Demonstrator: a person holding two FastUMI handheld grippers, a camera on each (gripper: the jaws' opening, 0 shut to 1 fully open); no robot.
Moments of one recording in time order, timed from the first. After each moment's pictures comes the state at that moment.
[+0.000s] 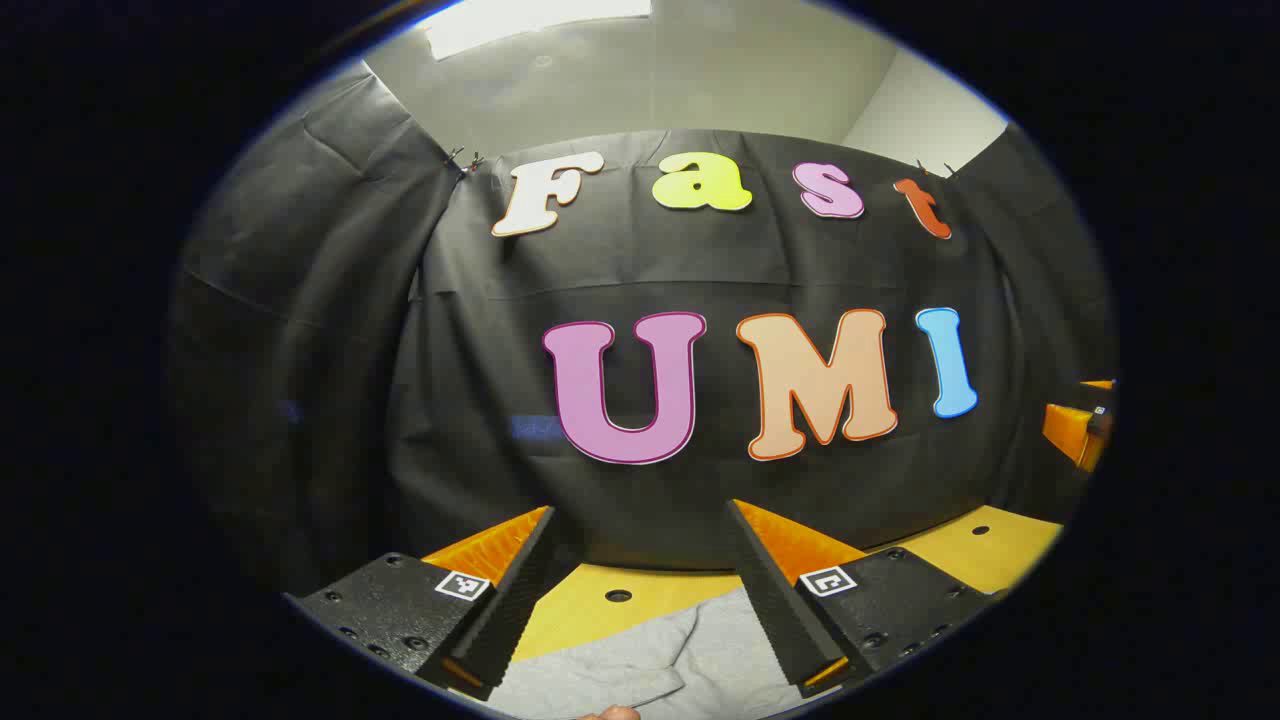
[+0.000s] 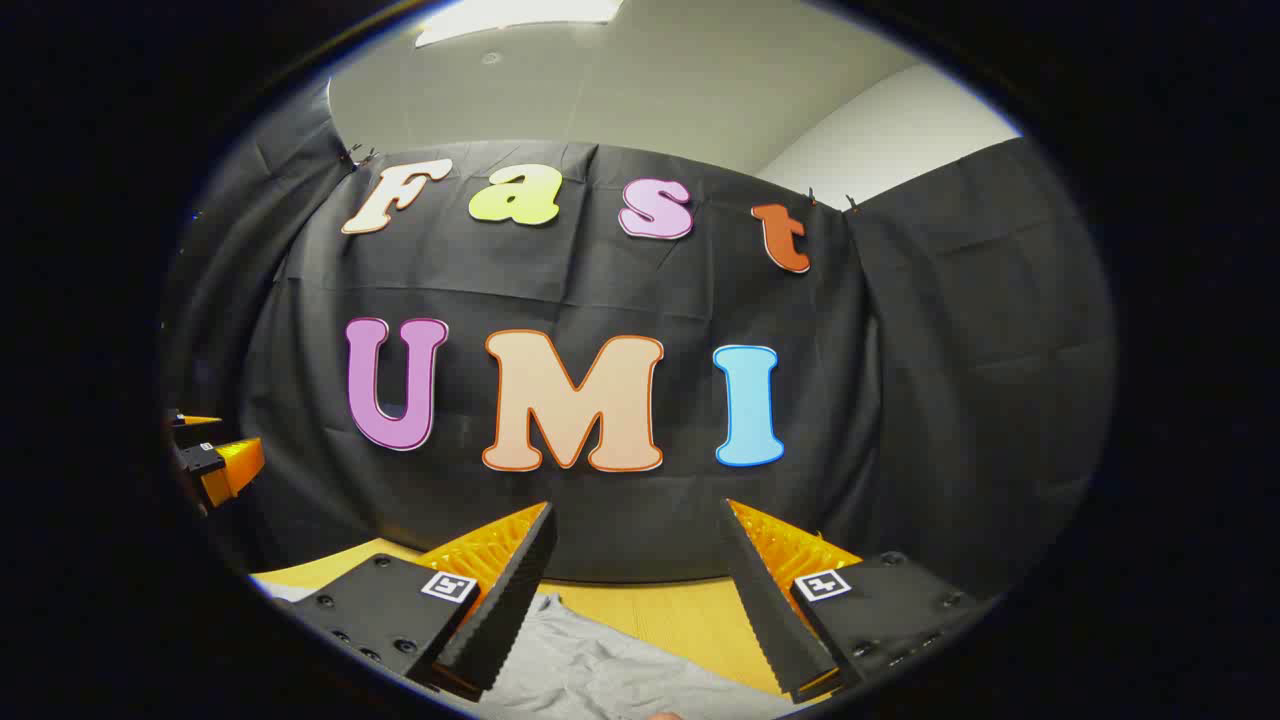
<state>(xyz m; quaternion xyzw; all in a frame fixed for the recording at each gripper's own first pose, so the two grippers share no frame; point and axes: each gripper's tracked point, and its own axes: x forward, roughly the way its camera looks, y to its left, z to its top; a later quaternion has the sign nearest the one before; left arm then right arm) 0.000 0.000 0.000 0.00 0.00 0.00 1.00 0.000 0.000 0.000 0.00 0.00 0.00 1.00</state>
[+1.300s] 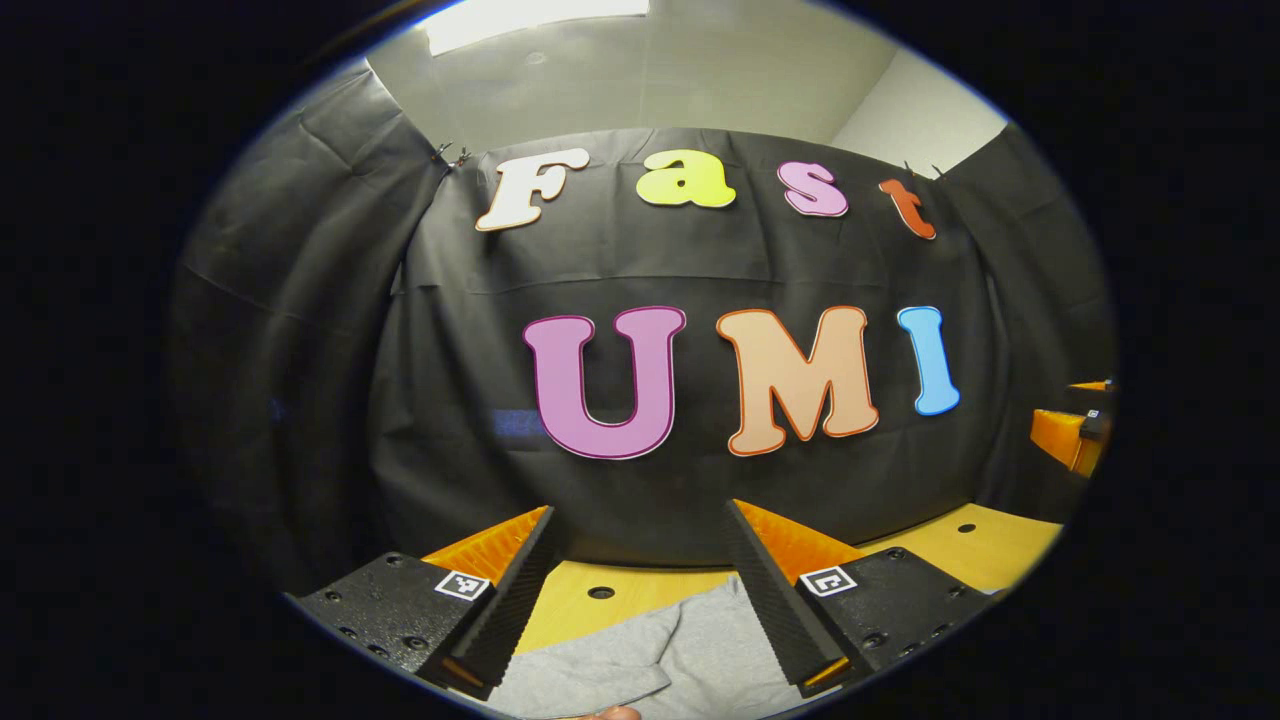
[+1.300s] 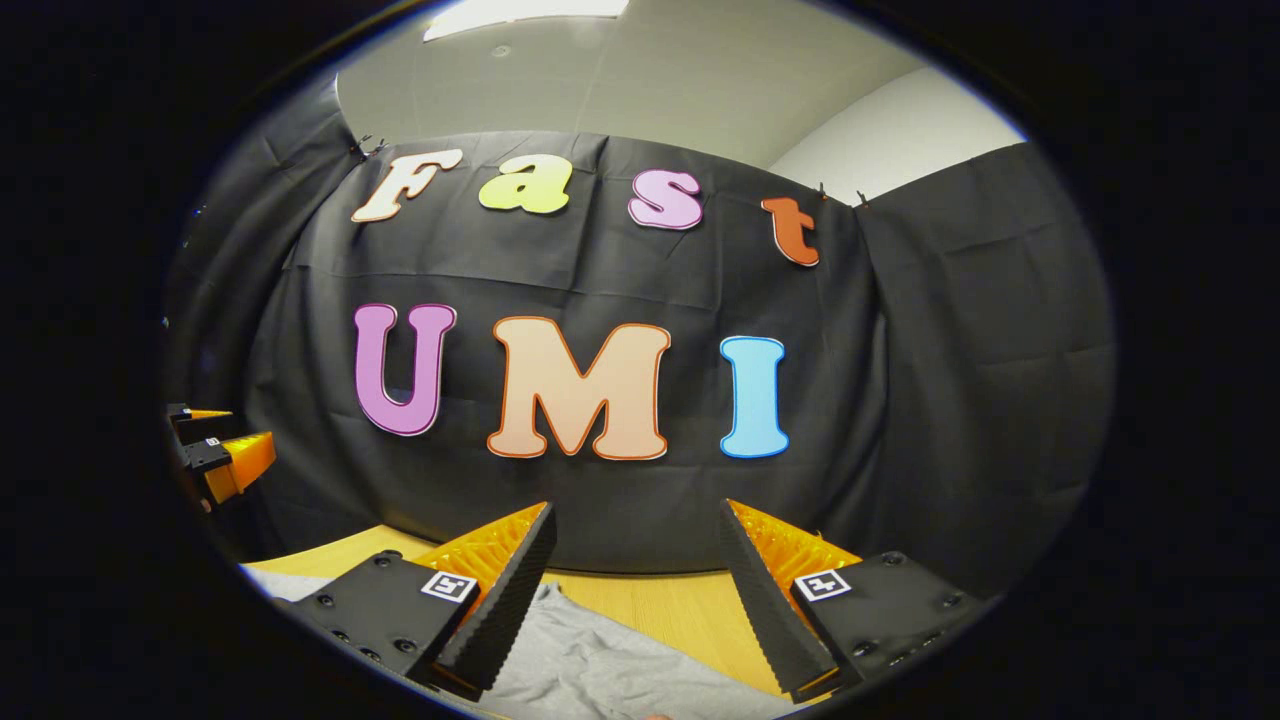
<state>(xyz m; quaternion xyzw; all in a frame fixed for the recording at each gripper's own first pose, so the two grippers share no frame) -0.001 -0.016 -0.011 -0.01 0.00 -0.03 1.00 -0.001 -0.009 -0.011 -0.01 0.02 0.01 1.00</state>
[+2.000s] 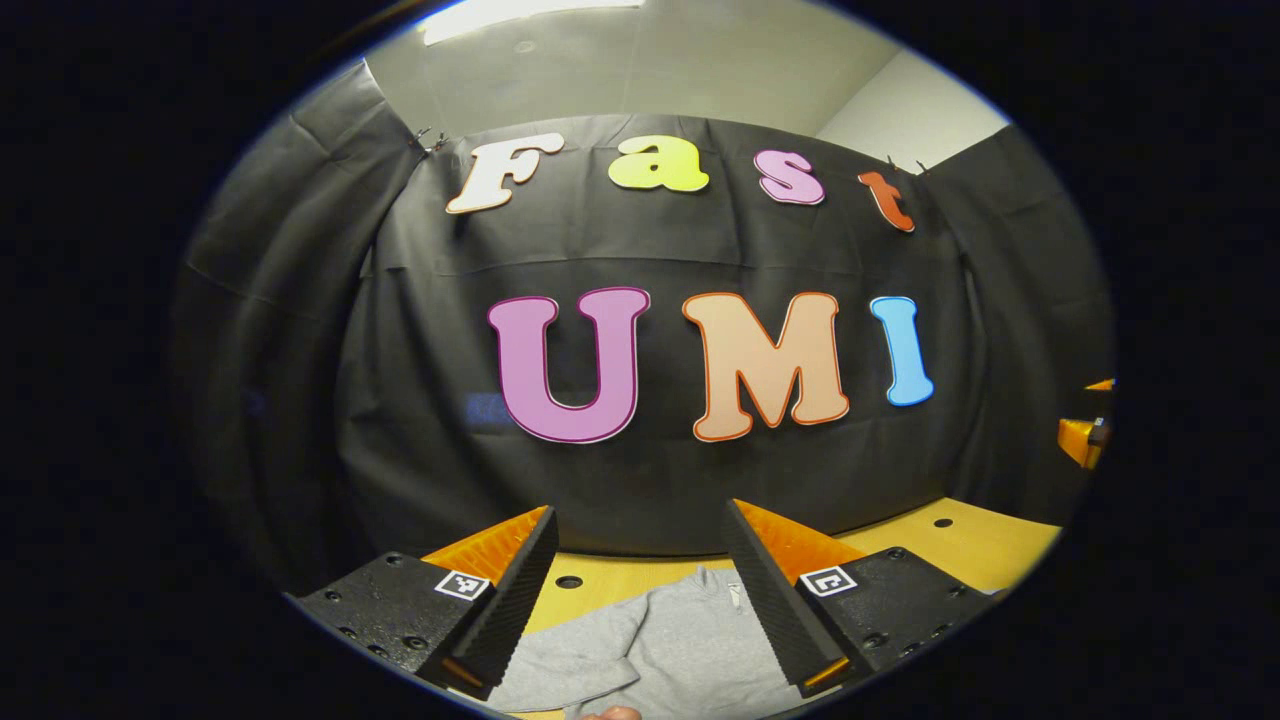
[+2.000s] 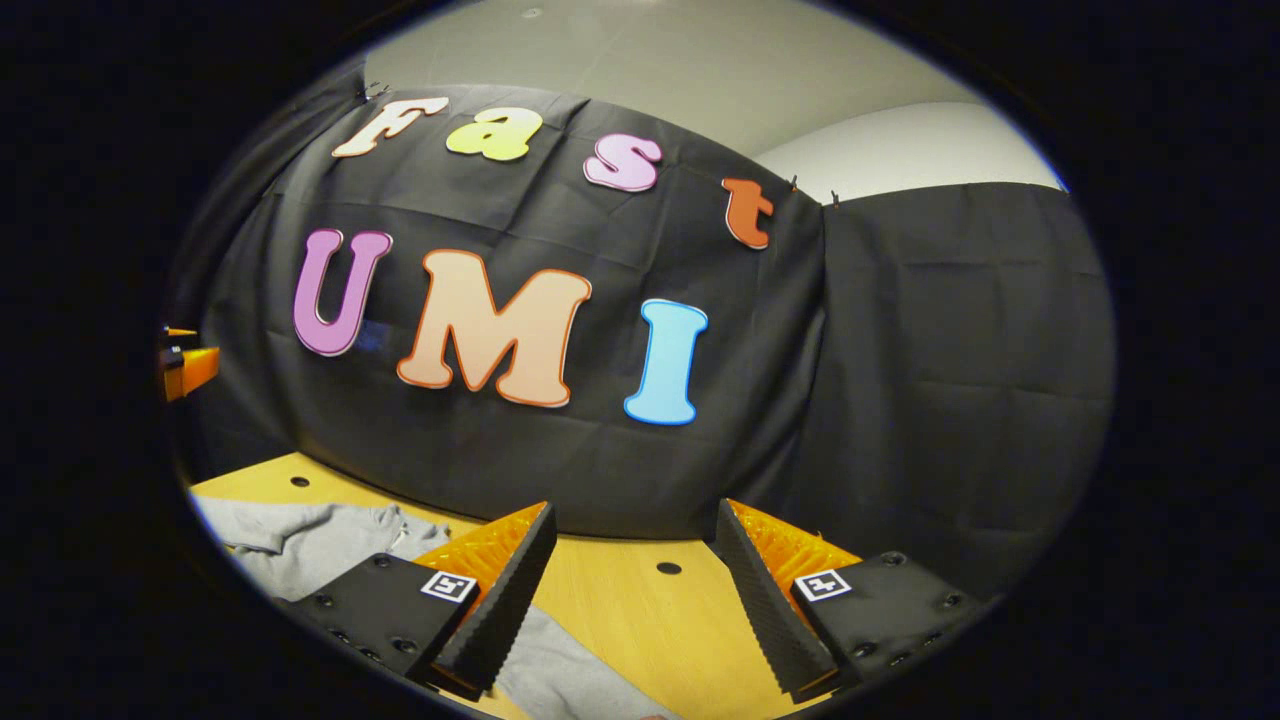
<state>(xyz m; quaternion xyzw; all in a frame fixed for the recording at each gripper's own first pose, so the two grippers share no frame) 0.002 -0.052 -0.028 -0.01 0.02 -0.07 1.00 -0.020 -0.141 -0.059 -0.10 0.08 -0.07 0.99</state>
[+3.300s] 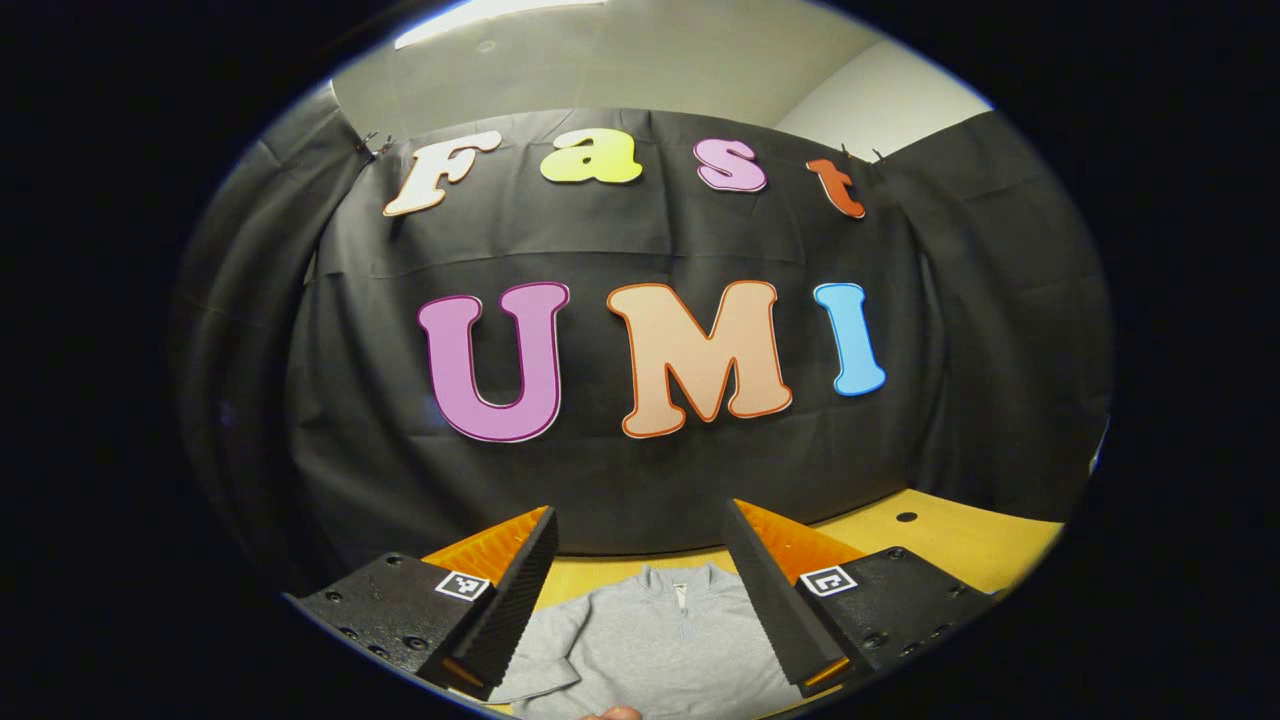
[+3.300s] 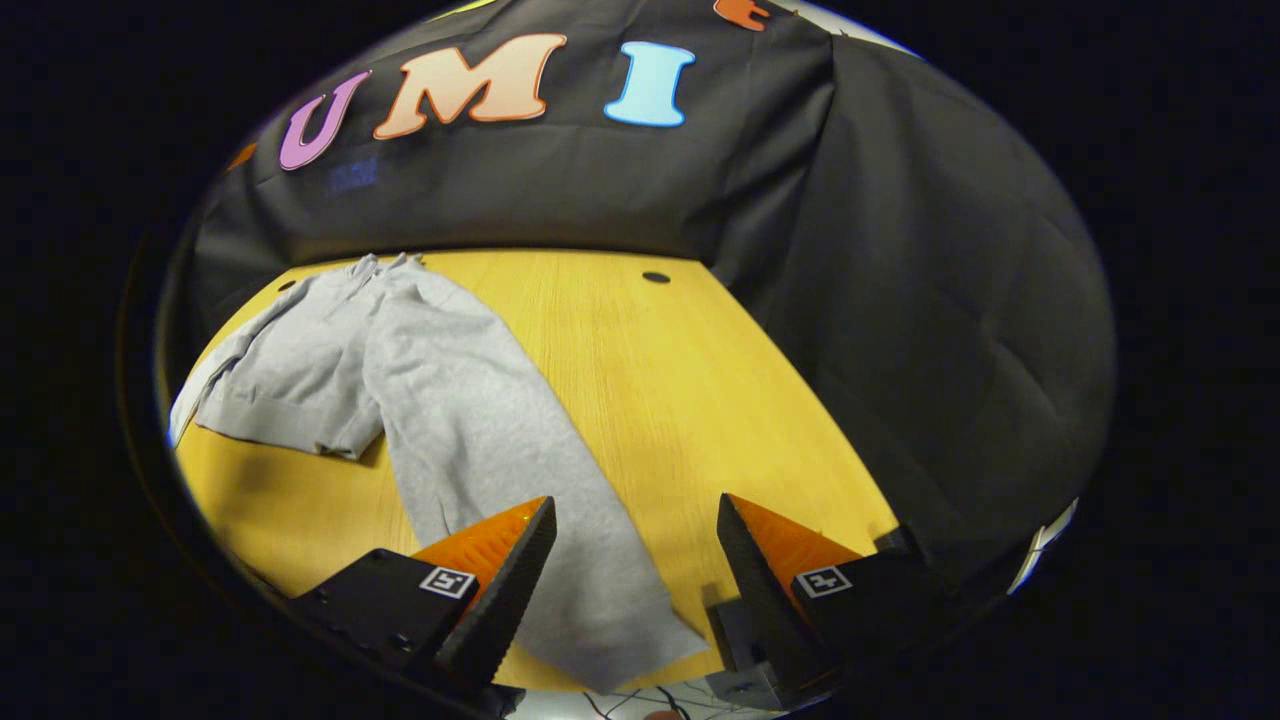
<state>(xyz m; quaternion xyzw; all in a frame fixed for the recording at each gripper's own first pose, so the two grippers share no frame) 0.002 -0.132 -0.031 0.00 0.03 -0.12 0.99 -0.173 -0.247 -0.329 -0.07 0.43 -0.07 0.90</state>
